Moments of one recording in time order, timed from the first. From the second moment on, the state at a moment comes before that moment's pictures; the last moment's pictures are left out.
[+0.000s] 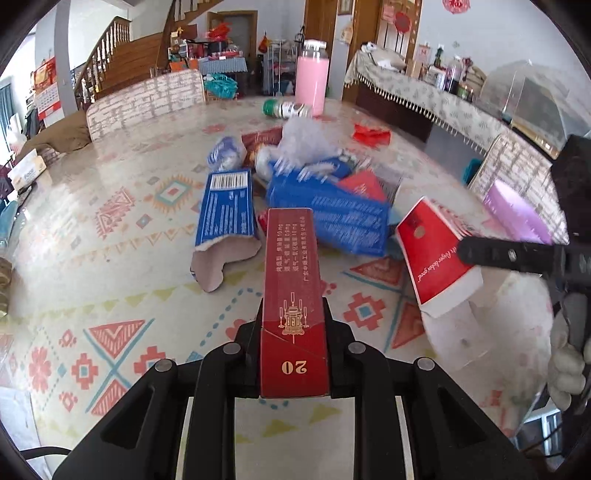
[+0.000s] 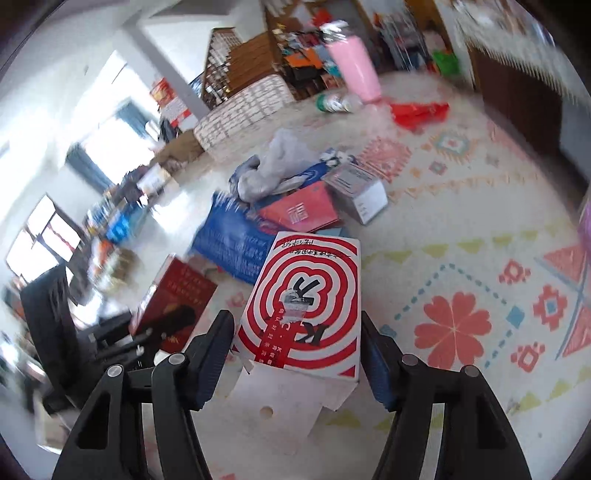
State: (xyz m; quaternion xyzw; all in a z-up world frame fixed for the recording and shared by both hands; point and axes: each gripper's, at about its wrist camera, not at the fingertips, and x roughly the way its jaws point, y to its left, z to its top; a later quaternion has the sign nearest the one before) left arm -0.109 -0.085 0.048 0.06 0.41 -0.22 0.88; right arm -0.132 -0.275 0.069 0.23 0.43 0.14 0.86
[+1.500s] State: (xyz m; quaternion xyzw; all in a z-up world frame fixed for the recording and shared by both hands) left arm -0.155 -0.197 0.130 0.05 0.35 -0.33 0.87; right arm -0.225 -0.425 0.146 0.29 0.21 0.07 0.93
